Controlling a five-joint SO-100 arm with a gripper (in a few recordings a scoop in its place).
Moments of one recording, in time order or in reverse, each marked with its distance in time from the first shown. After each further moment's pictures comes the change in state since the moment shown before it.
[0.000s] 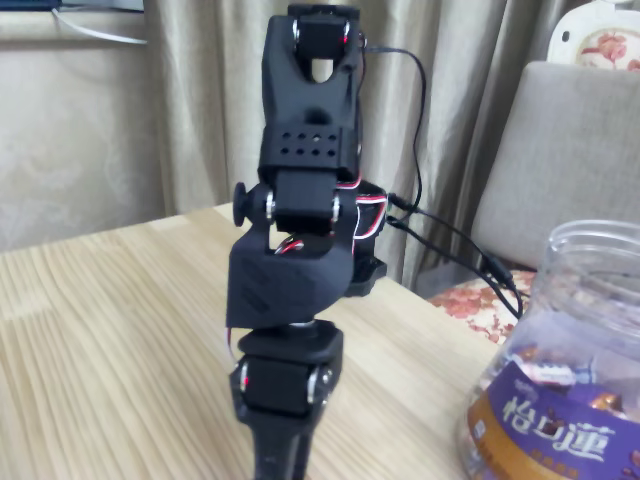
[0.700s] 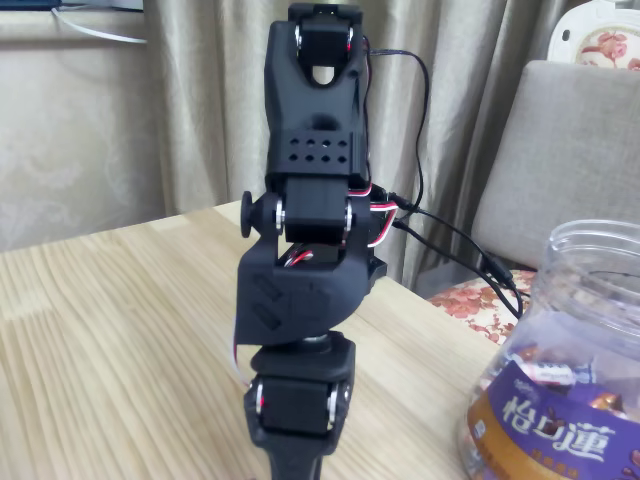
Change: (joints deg) arm 0.3 -4.7 -5.2 0.4 -3.0
